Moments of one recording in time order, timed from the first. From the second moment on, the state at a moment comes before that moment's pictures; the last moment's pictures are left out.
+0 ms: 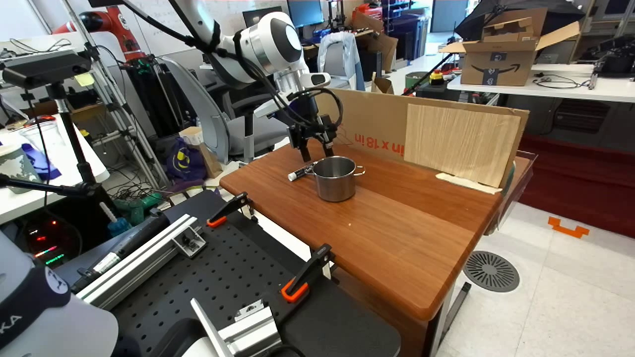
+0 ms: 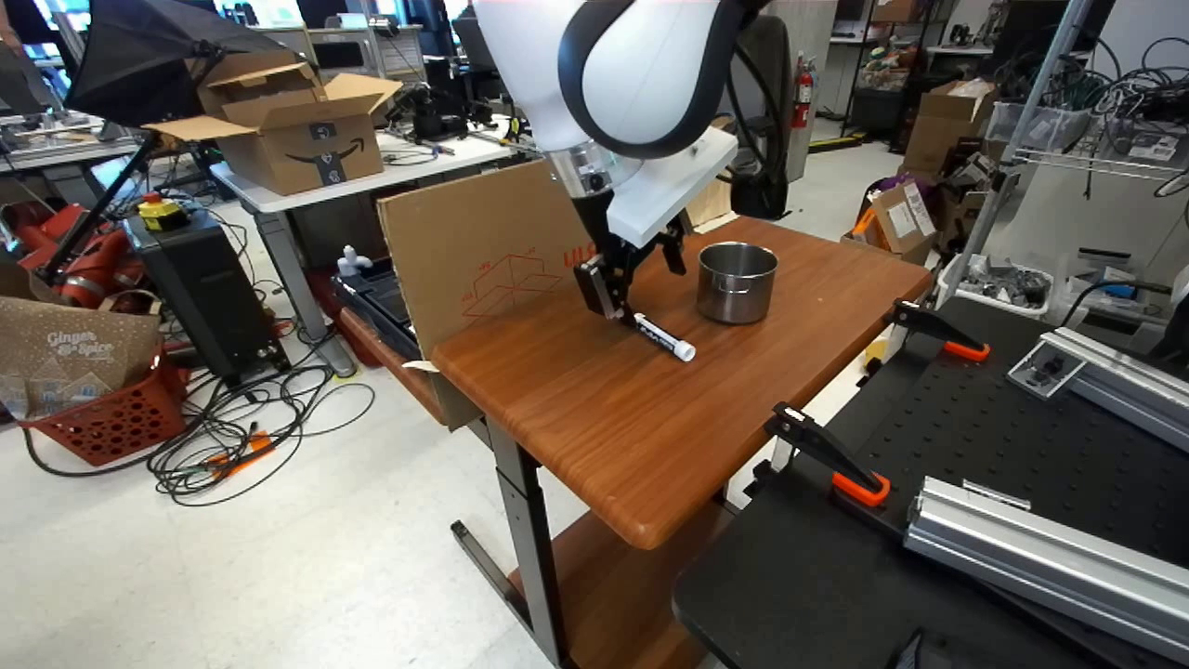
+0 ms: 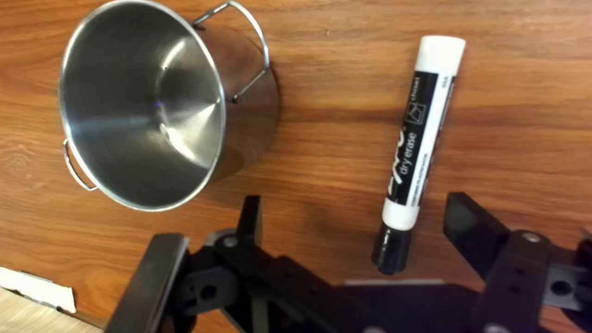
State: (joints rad) arm 0.34 0.60 -0.06 -1.94 -0.45 2.30 0.57
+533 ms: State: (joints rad) arm 0.37 0.65 -0.07 -1.91 -0.46 2.30 0.58
